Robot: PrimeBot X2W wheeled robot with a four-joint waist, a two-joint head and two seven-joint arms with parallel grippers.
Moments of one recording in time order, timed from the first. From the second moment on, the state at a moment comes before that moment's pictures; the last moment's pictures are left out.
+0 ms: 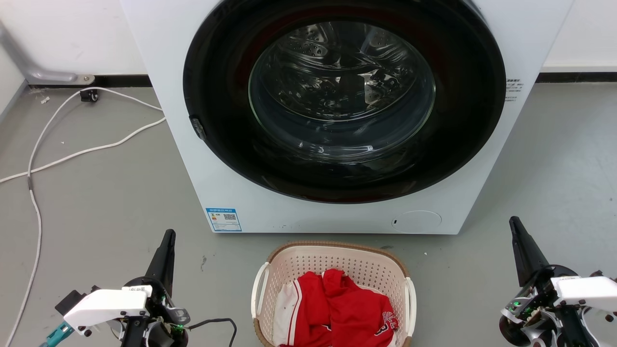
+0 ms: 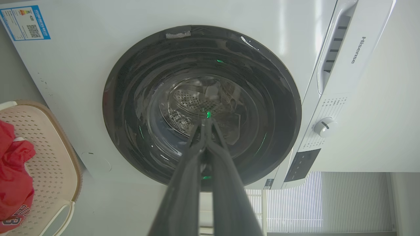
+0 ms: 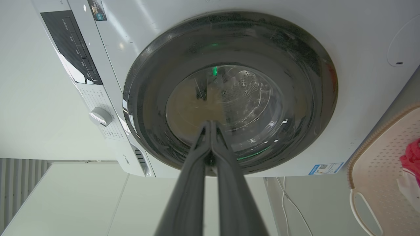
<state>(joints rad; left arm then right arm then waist) -0.10 0.05 0.11 0.25 -1.62 -0.13 0.11 -0.10 -0.05 -0.11 0.24 1.62 0.13 0.11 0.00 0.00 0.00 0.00</state>
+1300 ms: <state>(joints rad) -0.05 0.04 0.12 0.26 -1.52 -0.13 0.03 -0.05 -0.05 -0.10 0.27 1.55 0.13 0.03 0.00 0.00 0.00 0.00</state>
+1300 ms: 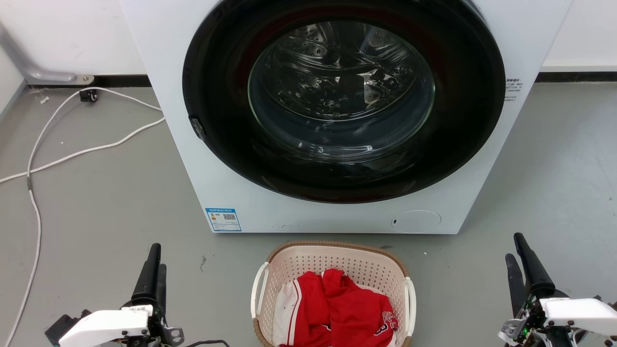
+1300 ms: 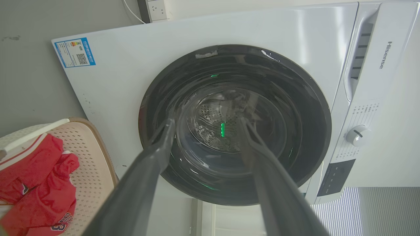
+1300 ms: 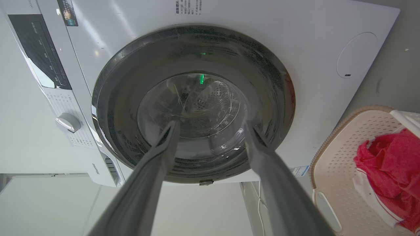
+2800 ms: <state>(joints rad) 0.00 0.08 -0.07 -0.06 -0.55 -0.02 -0.12 -0.04 -0.05 -0.03 0.05 0.51 0.13 -0.12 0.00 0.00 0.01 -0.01</state>
